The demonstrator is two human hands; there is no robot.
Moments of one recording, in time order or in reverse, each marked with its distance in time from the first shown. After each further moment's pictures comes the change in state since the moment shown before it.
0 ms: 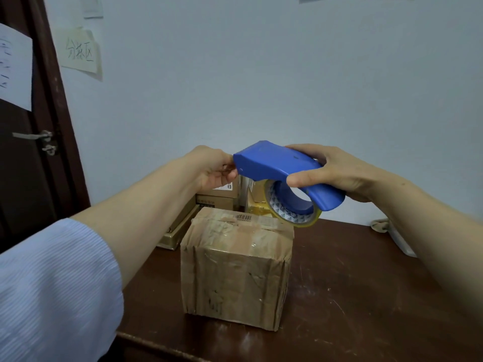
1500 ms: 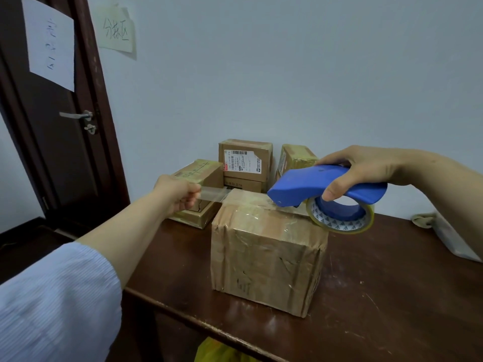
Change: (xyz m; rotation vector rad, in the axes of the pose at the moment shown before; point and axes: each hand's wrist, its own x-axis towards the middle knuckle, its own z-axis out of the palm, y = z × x) left_hand 0.020 -0.092 -0.116 0.105 0.352 -0.121; right_hand 0.029 0.016 0.003 -0.372 -0.313 0.159
